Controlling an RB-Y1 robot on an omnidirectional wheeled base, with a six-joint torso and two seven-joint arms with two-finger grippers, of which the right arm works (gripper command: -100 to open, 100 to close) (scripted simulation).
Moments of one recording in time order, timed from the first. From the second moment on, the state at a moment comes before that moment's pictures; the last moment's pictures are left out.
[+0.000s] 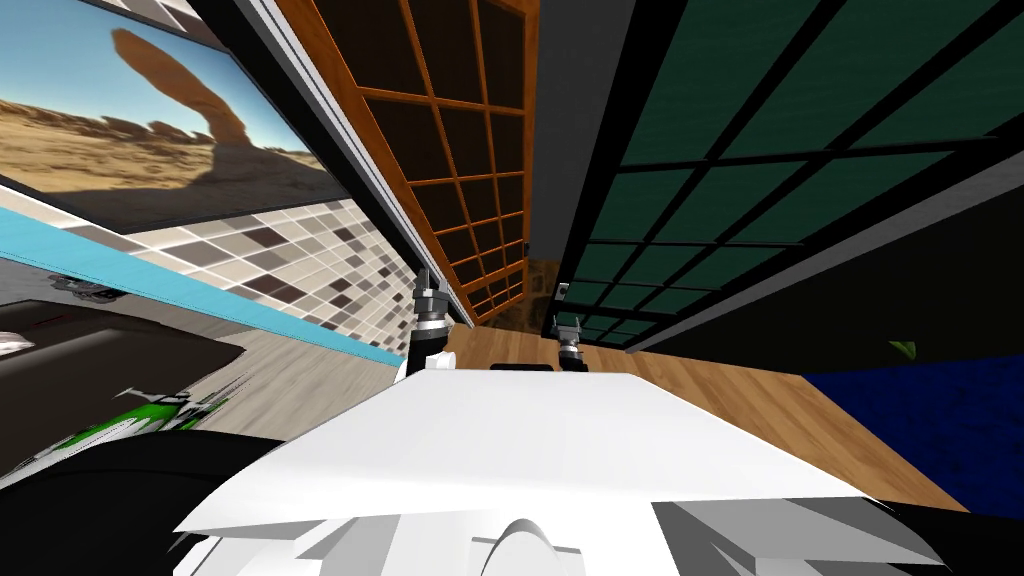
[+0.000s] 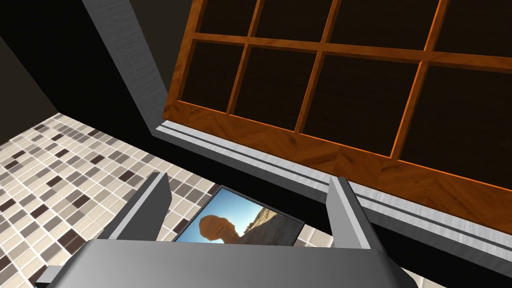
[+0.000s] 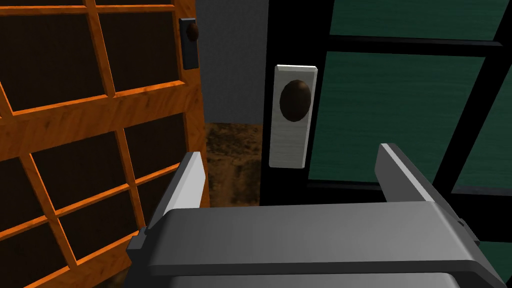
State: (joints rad) arm 0.23 -0.14 0.41 -1.15 -0.69 -0.87 -0.99
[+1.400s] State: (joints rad) arm 0.18 -0.14 0.44 -1.00 -0.77 -0.92 -1.09
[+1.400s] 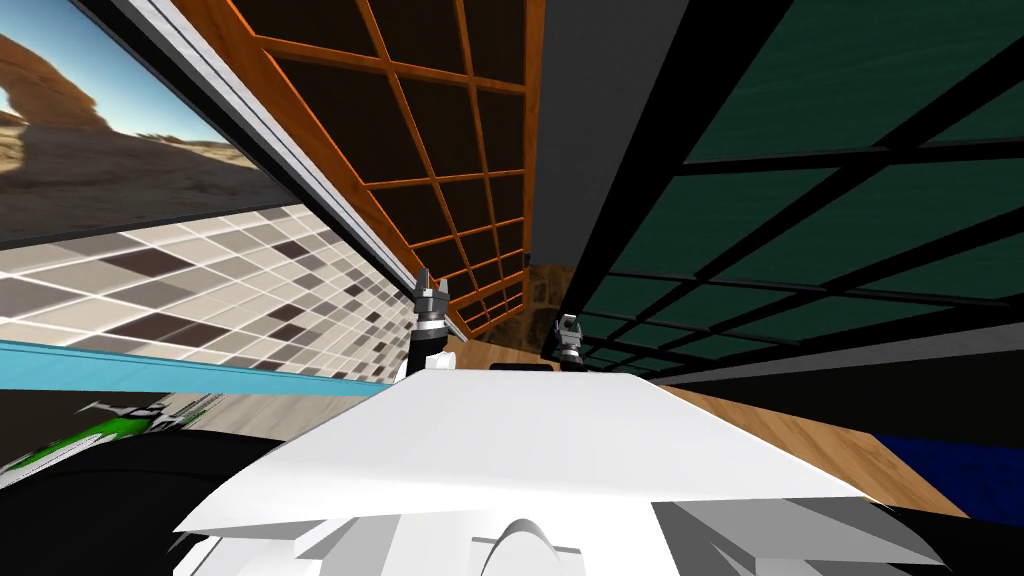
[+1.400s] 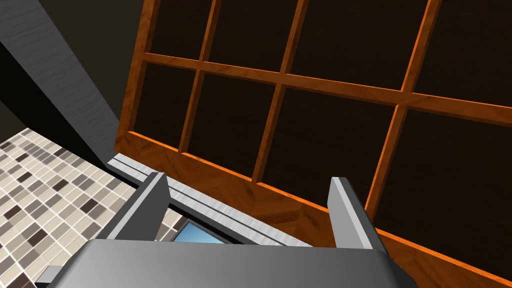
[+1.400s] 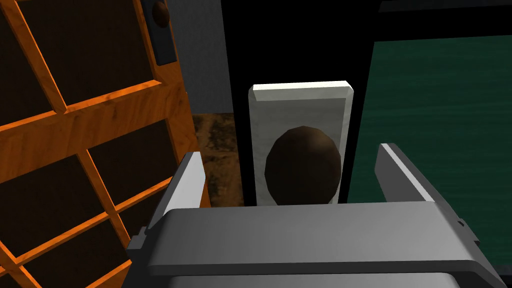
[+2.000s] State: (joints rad) arm 0.18 -0.14 0.43 -1.00 -0.77 -0.92 -1.09
